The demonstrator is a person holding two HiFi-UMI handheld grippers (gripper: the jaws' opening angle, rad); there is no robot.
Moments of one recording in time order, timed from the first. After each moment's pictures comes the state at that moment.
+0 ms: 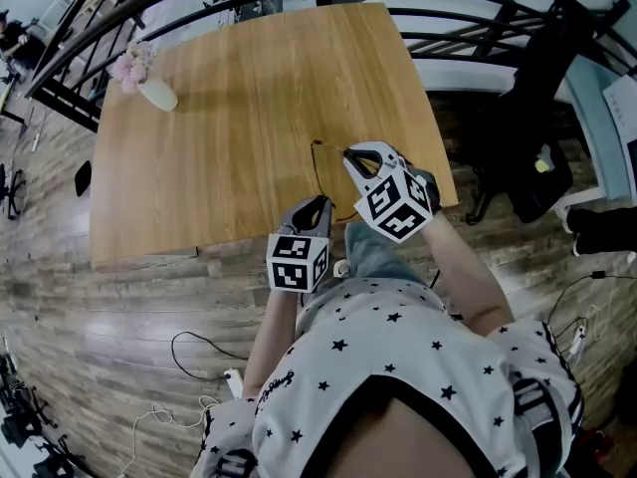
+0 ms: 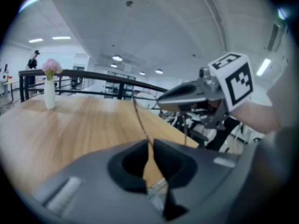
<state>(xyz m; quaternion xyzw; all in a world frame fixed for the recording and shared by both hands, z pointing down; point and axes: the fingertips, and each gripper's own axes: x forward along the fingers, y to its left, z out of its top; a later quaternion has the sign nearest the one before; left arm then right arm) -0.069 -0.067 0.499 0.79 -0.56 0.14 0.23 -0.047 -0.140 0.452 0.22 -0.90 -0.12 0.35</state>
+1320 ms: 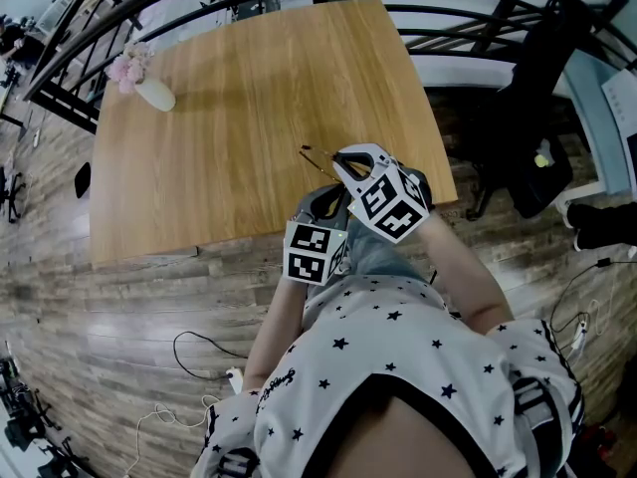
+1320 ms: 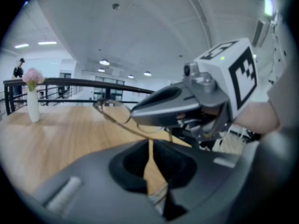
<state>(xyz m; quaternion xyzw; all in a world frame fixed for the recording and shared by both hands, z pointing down) -0.029 -0.084 0.481 0.83 -0.51 0.14 0.18 -0.063 -0.123 0.453 0.19 -0.92 -0.09 0.33</state>
